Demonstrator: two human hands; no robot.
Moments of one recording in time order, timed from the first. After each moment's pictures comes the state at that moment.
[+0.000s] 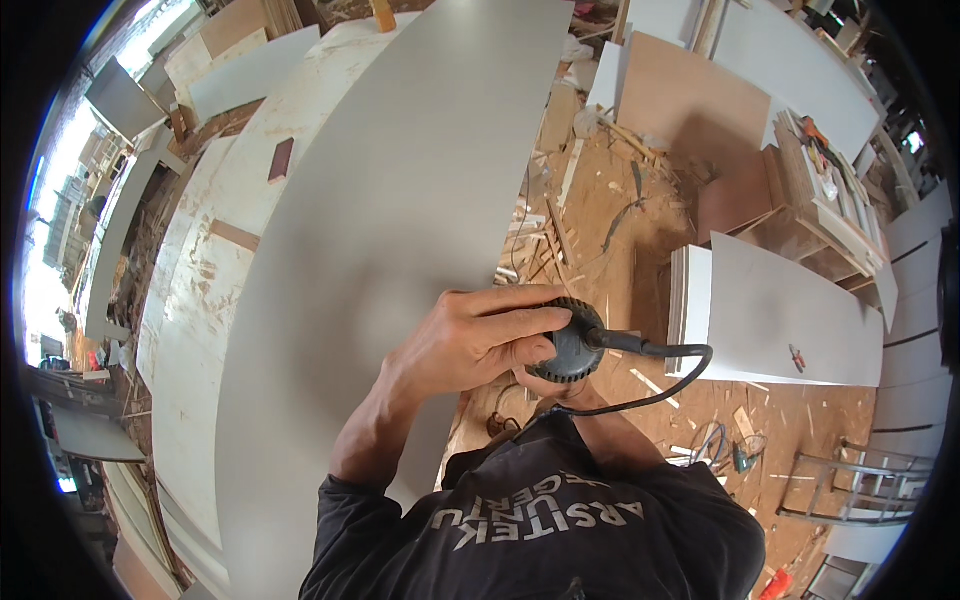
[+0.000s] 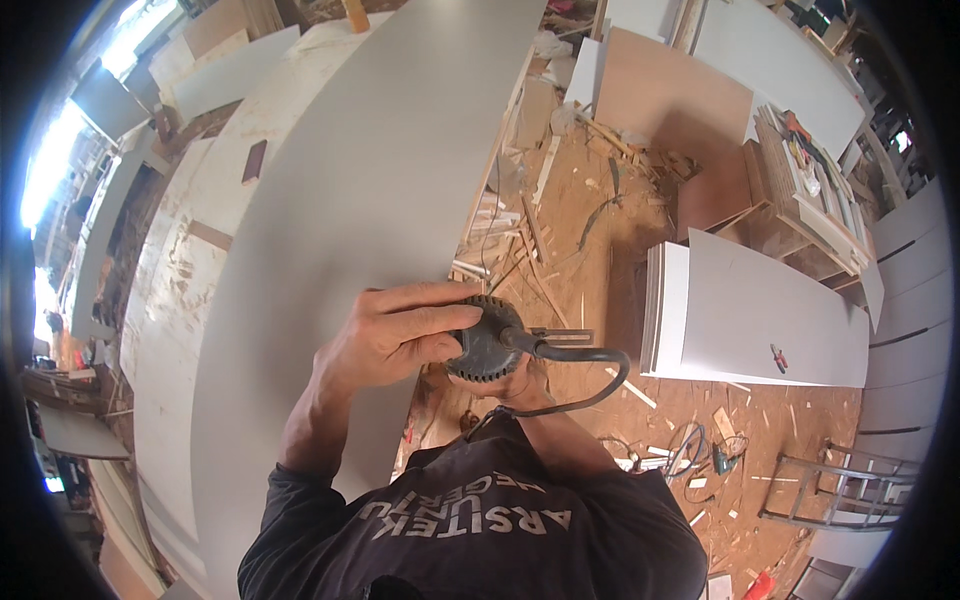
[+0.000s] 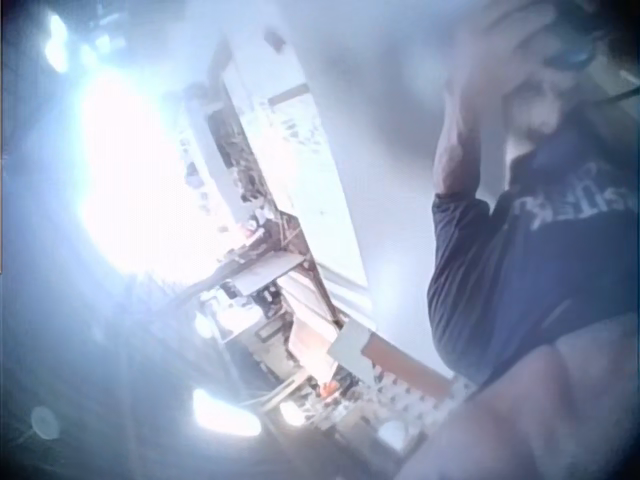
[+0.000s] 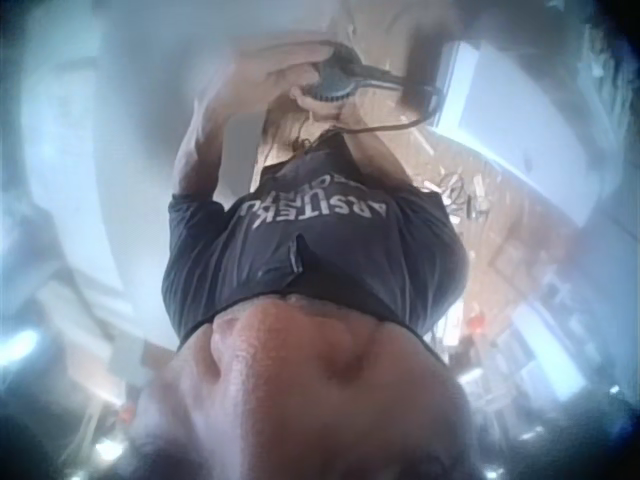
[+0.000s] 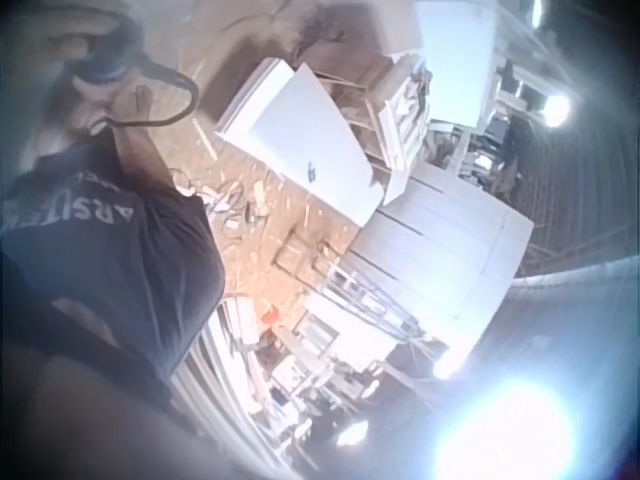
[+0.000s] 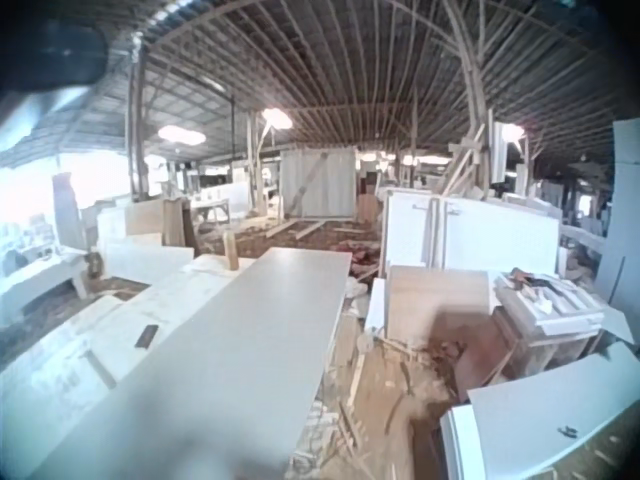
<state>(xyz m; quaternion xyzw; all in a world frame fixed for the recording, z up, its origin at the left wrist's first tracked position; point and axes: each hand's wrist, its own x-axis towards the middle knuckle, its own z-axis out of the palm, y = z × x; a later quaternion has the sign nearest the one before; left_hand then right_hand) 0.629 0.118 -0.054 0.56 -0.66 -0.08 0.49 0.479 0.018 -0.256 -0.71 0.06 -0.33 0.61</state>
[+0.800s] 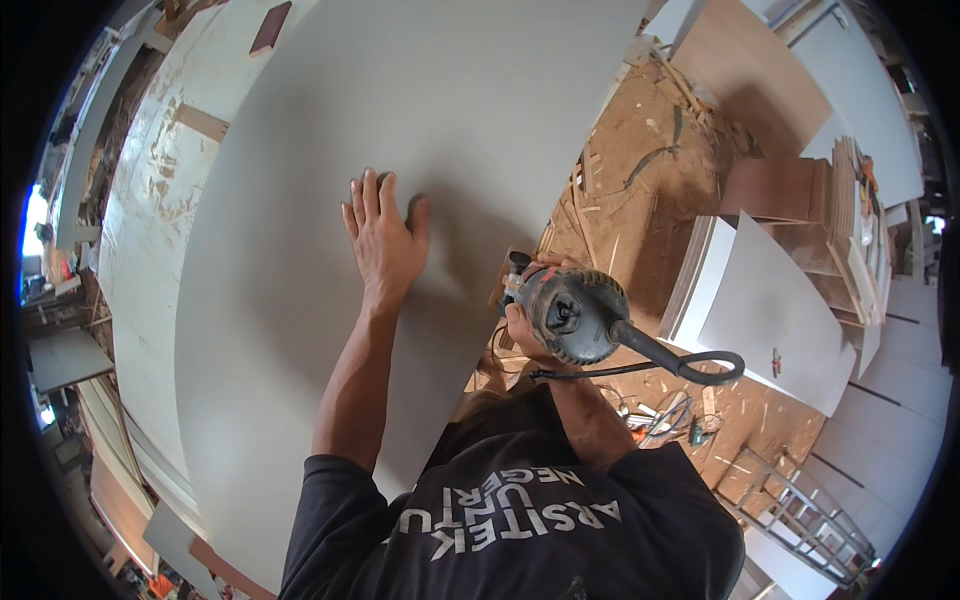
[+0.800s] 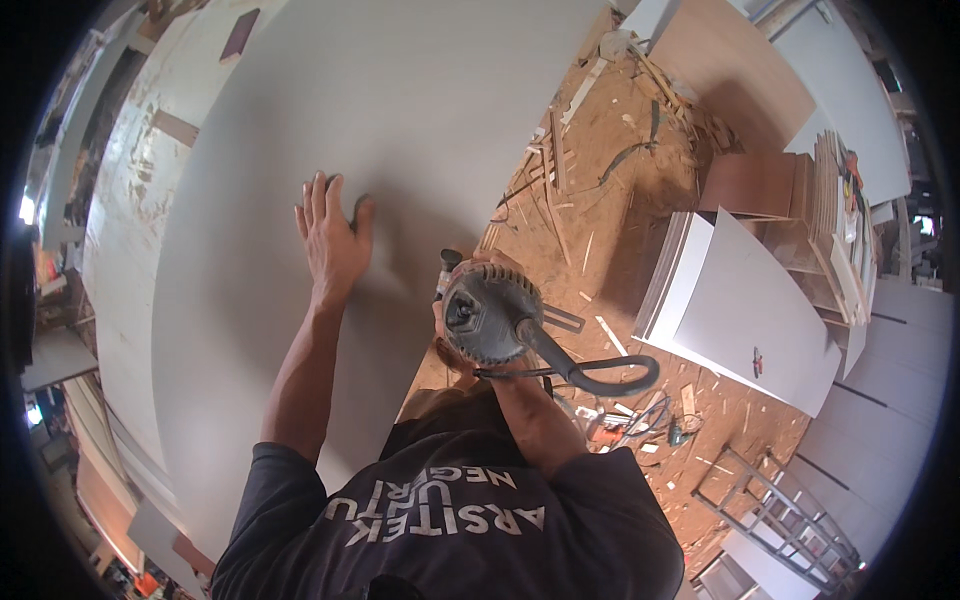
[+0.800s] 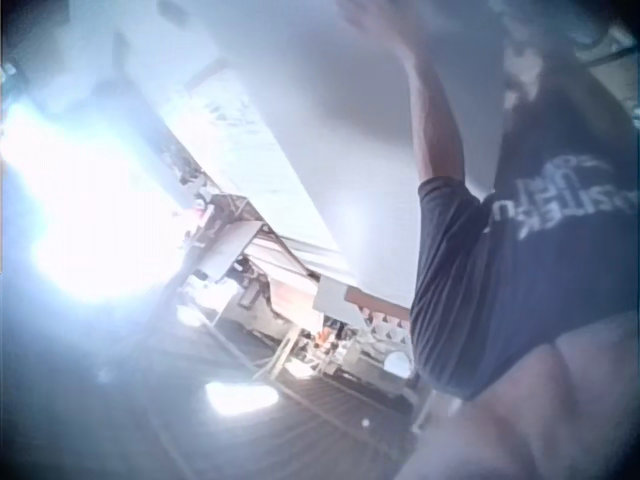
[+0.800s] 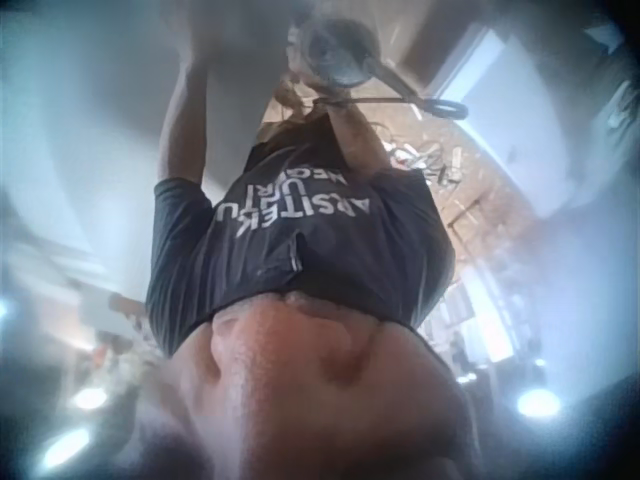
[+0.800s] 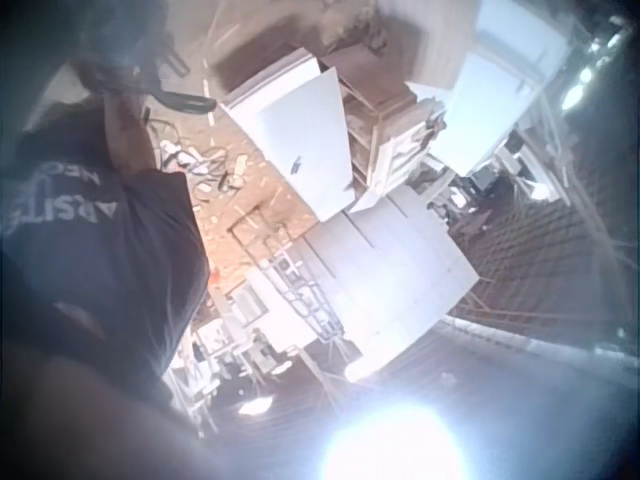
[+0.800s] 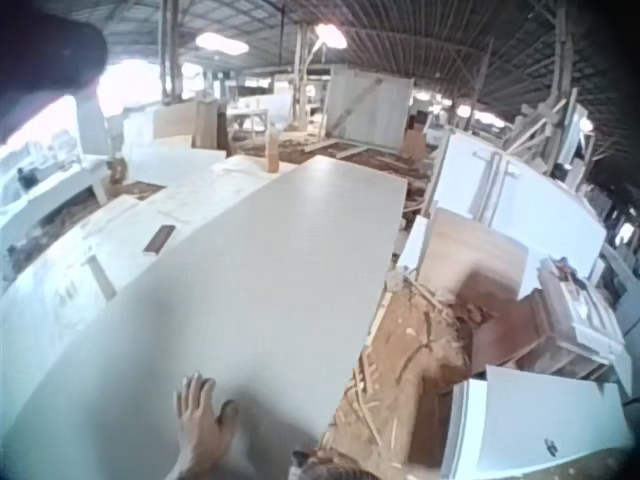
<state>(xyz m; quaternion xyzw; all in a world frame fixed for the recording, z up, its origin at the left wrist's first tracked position) 0.761 0.169 -0.289 0.95 -0.24 0.08 0.19 0.563 0.032 -0.266 -0.84 0.13 -0.34 0.40</state>
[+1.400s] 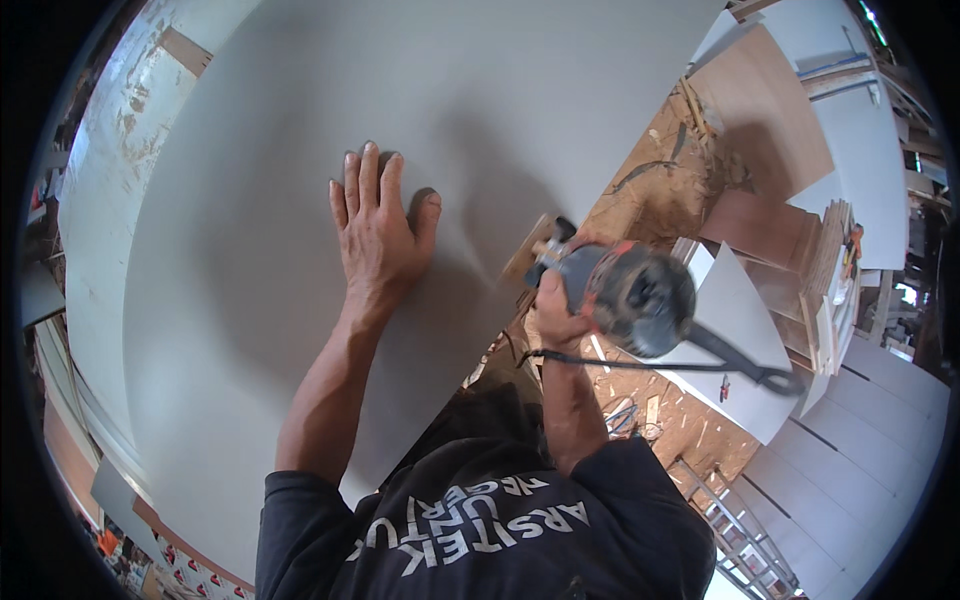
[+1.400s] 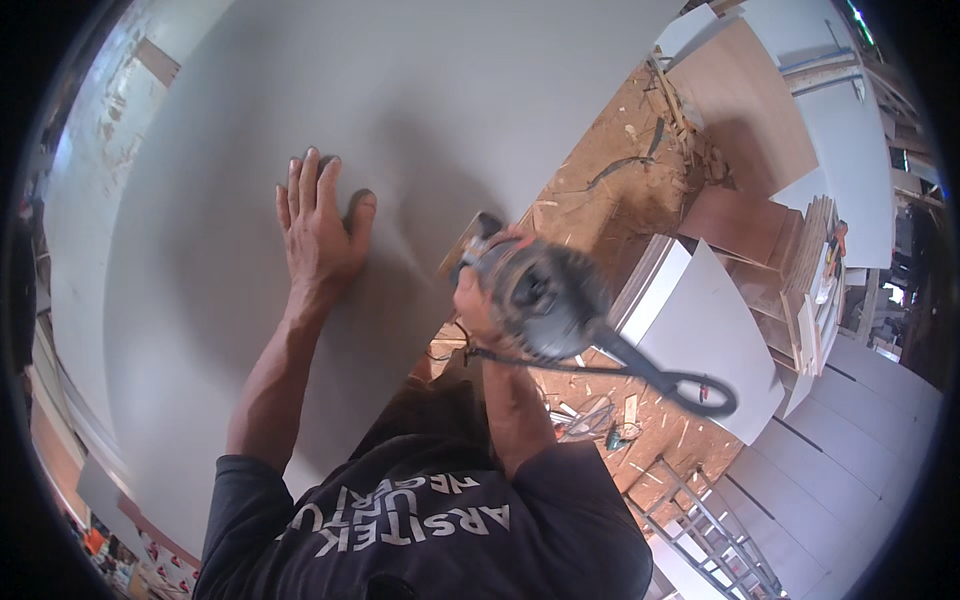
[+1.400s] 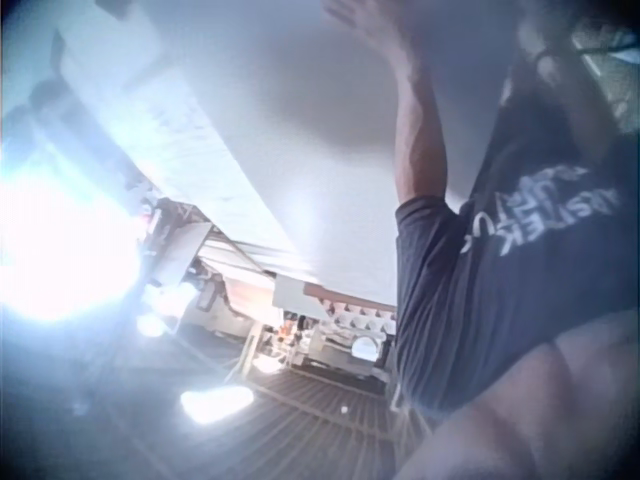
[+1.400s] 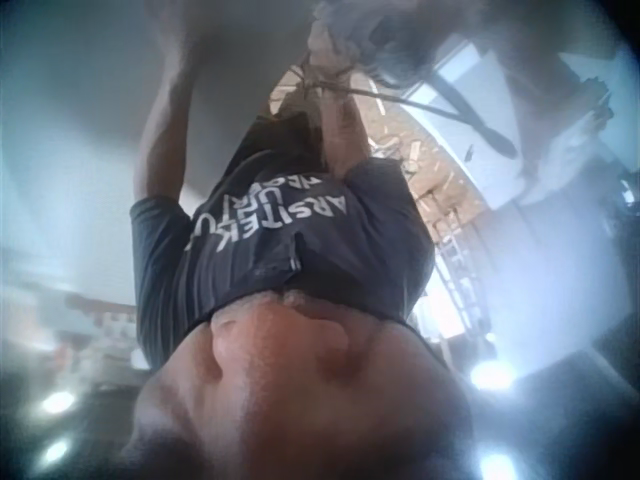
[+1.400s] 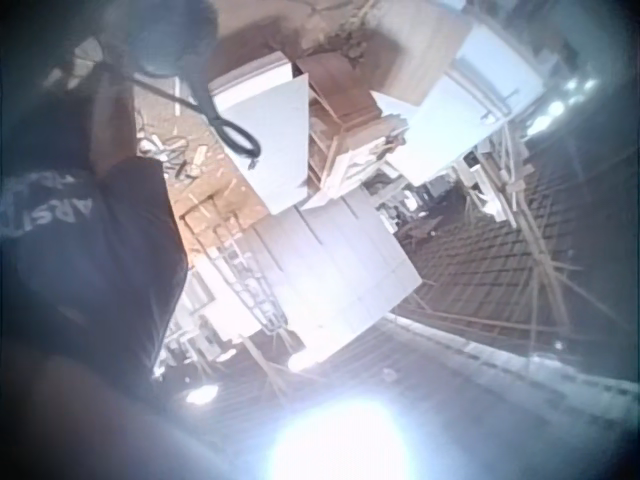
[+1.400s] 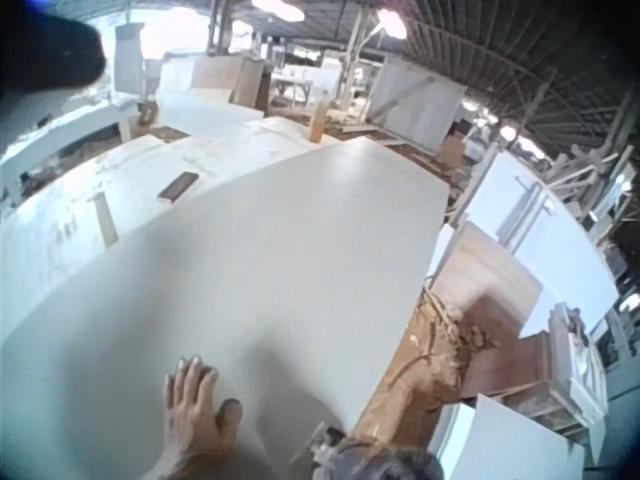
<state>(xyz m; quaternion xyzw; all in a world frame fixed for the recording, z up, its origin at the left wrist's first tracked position) 0.763 0.172 -0.280 0.95 -0.22 0.05 0.21 0.620 0.003 -0.290 -0.82 0.22 -0.36 0.38</state>
